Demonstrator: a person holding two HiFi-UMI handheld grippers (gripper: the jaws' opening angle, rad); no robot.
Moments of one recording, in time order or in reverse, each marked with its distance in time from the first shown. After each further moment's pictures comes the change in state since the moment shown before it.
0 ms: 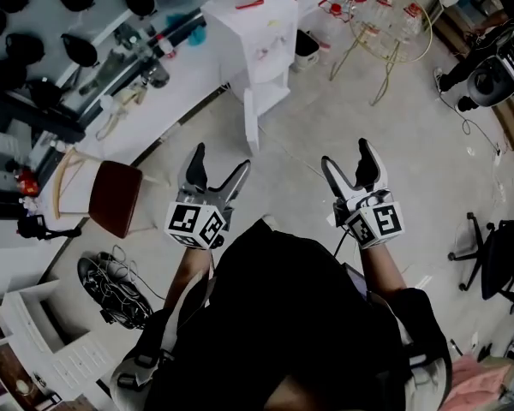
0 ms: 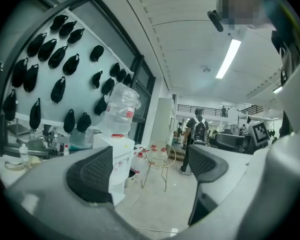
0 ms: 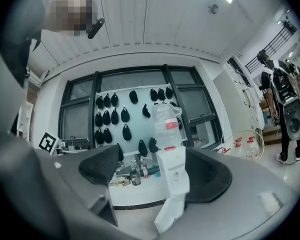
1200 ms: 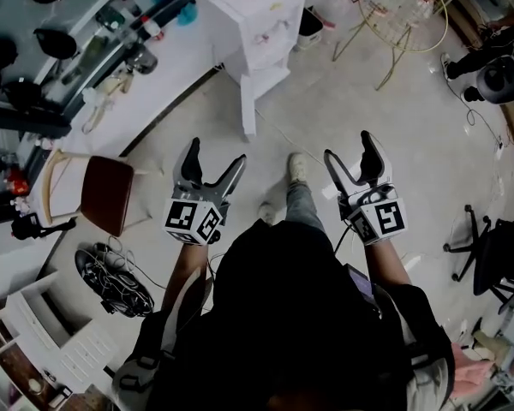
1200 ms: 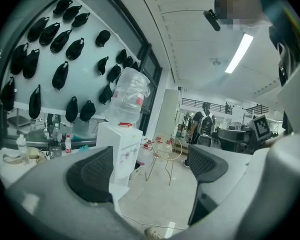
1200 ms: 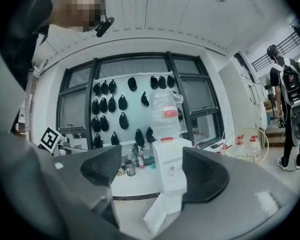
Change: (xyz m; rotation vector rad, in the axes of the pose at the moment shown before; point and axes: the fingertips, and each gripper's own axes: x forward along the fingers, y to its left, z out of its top) left arm 0.066 0.068 -0.043 -0.041 0.090 0.029; right arm 0.083 -0.034 -0.037 -0.048 0.102 0.015
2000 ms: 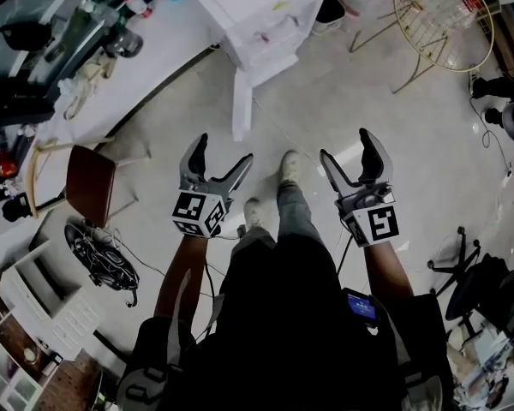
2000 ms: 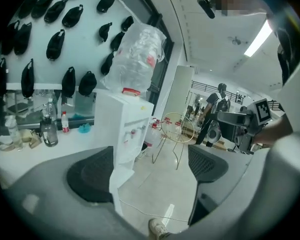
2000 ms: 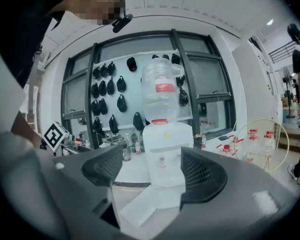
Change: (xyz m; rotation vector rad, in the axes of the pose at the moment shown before) left arm 0.181 0.059 -0.108 -0.061 0.239 0.087; right arm 0.156 -0.130 -0.081 -0.036 0.162 0.123
